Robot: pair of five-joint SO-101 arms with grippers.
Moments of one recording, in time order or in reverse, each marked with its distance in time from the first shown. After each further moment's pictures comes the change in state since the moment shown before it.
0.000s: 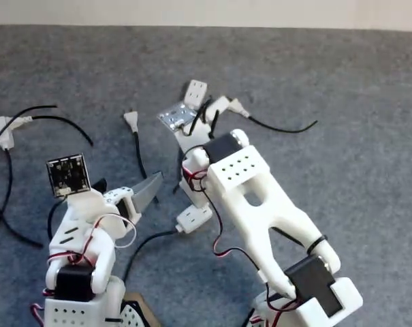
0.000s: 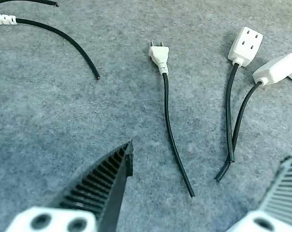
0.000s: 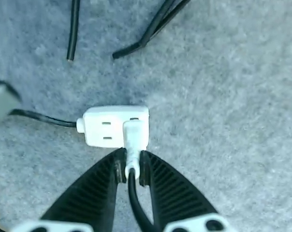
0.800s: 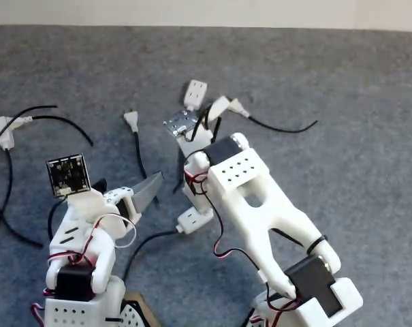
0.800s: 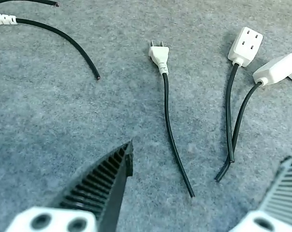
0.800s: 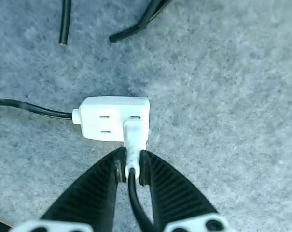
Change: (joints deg) left arm 0.0 0.0 0.0 0.0 0.0; right arm 0.2 0.0 2.9 1.1 0.4
